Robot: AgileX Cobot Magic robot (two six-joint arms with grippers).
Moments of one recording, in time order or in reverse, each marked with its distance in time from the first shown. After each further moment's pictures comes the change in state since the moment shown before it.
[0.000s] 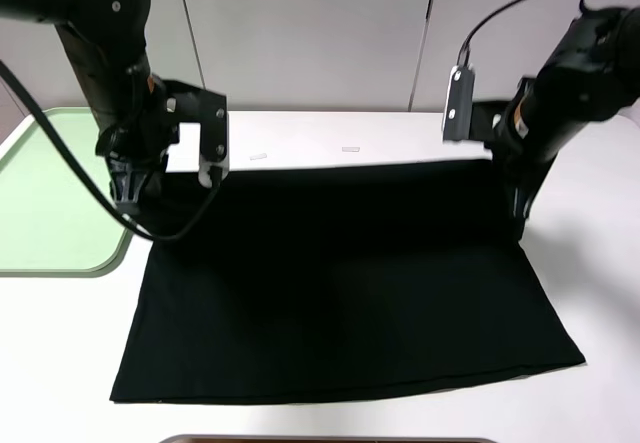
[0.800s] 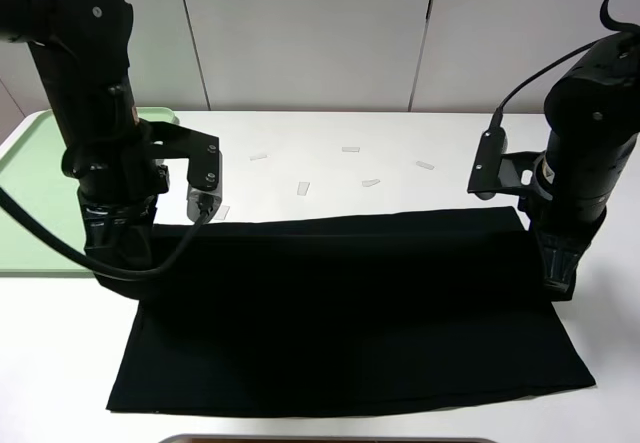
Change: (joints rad) left arm 0.000 -0.060 0.107 -0.299 0.196 0.100; right arm 0.015 -0.062 0.083 0.224 0.332 0.027
